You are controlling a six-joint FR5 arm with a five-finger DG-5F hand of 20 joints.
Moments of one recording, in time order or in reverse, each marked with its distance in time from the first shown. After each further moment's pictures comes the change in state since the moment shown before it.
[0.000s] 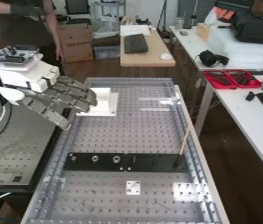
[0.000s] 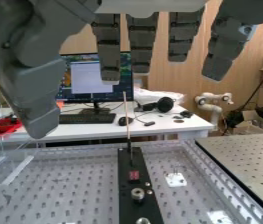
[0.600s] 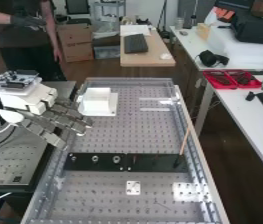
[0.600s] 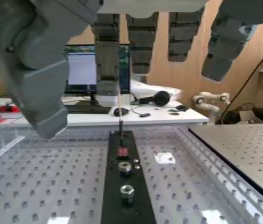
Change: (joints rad) arm -0.065 -0.077 -0.093 0.169 -0.056 -0.040
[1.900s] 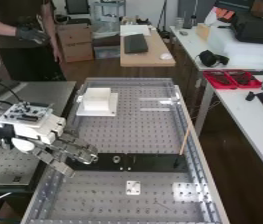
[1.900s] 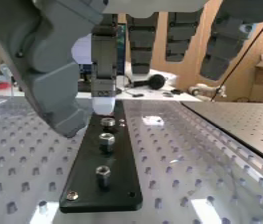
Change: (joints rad) arm -0.027 -0.188 -0.027 0.176 -0.010 -0.060
